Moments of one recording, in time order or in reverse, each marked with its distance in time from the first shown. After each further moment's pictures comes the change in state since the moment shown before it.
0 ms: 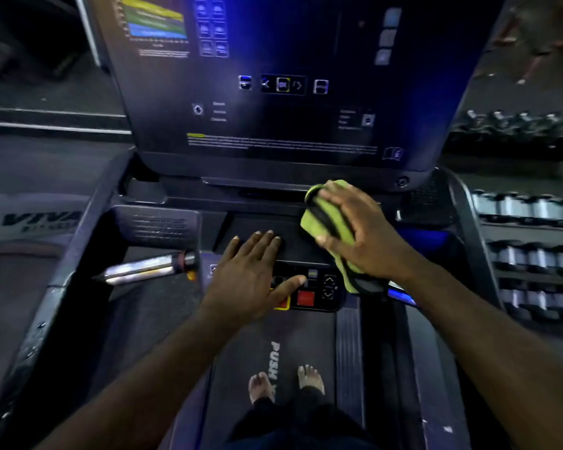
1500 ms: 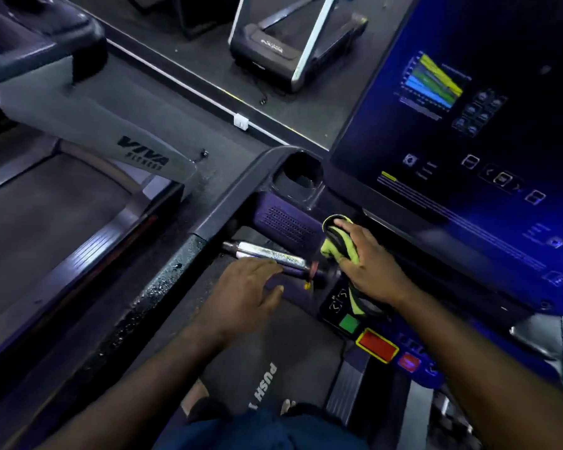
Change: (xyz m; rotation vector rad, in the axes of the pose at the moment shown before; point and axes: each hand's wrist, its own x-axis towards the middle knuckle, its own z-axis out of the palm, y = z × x) left_hand -0.135 -0.189 0.010 -0.439 0.393 -0.264; right_hand 0.127 -0.163 0.129 -0.080 -0.340 -0.040
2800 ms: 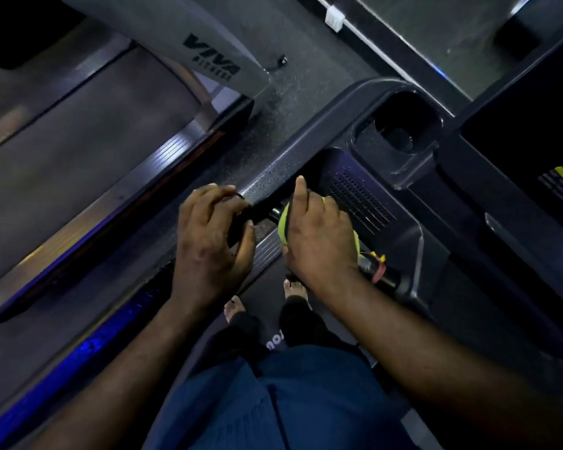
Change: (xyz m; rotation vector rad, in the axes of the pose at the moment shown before) left_hand -0.006 -0.044 -0.053 0.196 0.410 -0.418; right_hand 0.088 -0.124 0.135 -0.625 -0.026 -0.232
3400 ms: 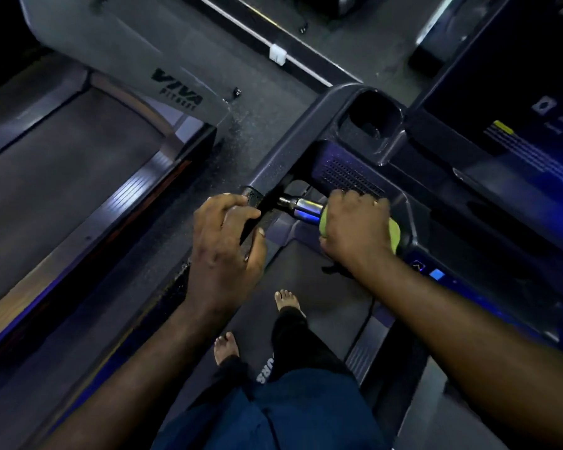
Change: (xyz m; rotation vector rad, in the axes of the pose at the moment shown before) left_hand -0.029 -0.024 -0.034 -0.229 -0.022 0.098; right_hand -0.040 0.002 -0.018 -0.298 -0.032 0.254
